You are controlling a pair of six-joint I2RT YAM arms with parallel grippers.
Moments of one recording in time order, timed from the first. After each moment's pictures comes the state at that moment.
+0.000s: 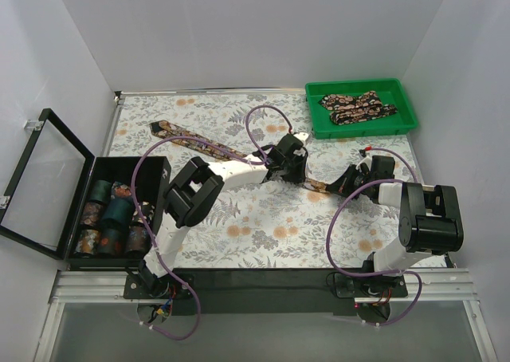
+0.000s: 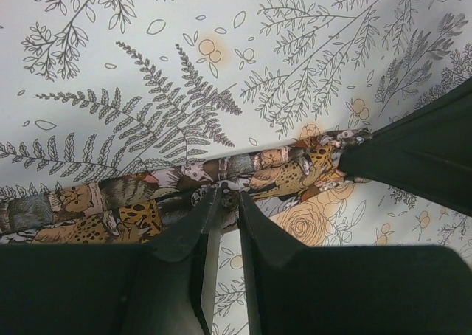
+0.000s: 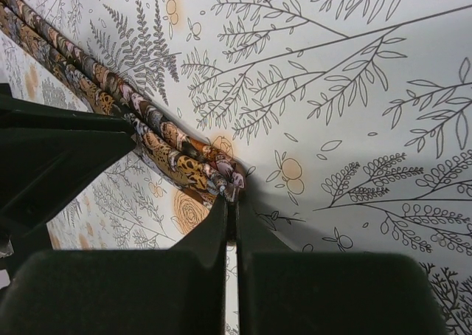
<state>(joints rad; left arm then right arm) -0.87 2.19 1.55 -0.11 0.07 -0.47 -0.07 1.57 0.54 0.16 -0.64 0.45</state>
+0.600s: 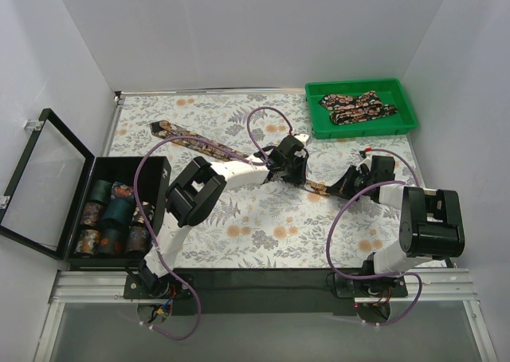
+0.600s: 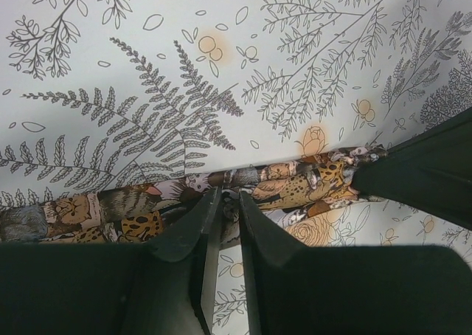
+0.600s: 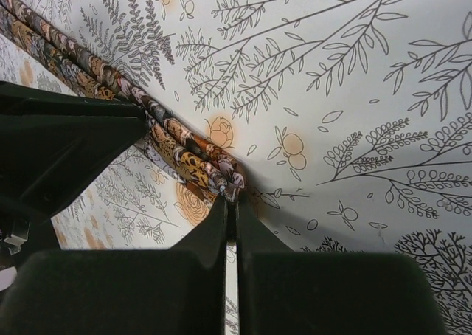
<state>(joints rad) -0.87 2.21 1.56 -0.10 0.07 -0.48 -0.07 1.53 0.55 0.06 -0.62 0.46</state>
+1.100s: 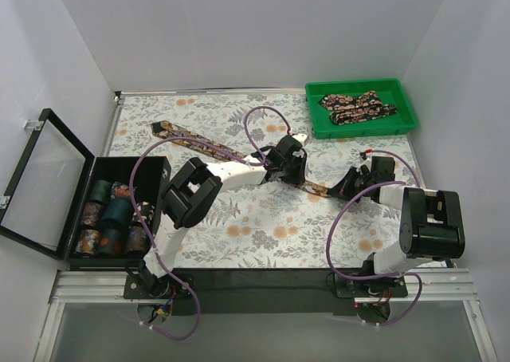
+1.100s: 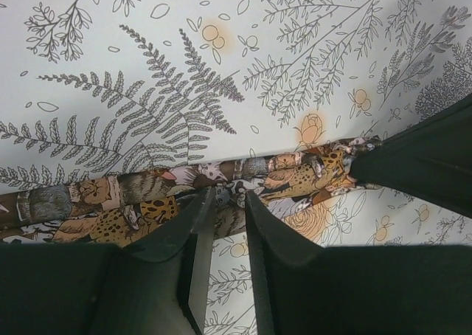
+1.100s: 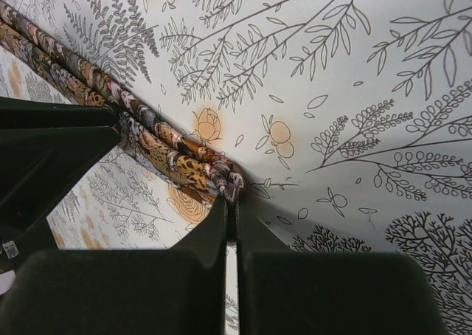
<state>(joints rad) -0.87 2.17 1.53 -0.11 0.06 -0.48 -0.07 1.52 0.56 0.02 -0.60 0.46</state>
